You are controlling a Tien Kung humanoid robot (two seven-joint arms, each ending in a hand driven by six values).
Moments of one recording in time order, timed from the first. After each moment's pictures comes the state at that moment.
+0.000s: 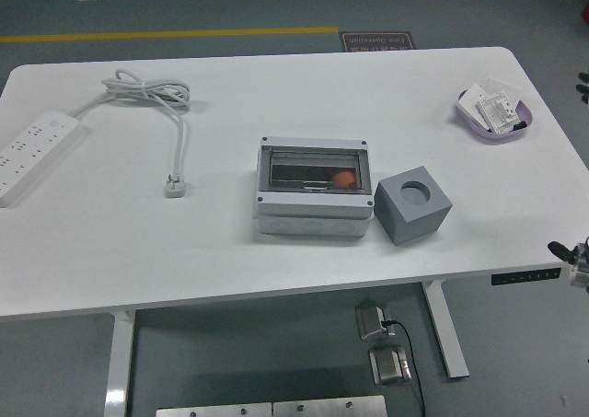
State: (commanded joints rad) left arm 0.06 0.12 -1.92 -0.18 1.61 -0.08 0.26; right arm 0.15 -0.20 1.70 1.32 -1.50 -0.29 0.18
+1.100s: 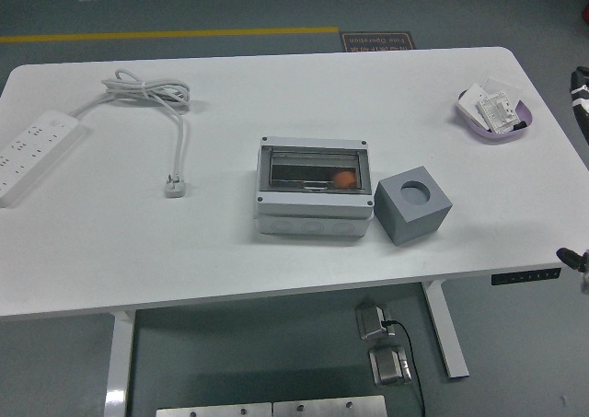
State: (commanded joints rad) left arm 0.05 0.12 -1.93 -0.18 1.63 -0.10 0.24; right arm 0.10 -0.20 1.73 1.38 -1.51 -0.24 0.17
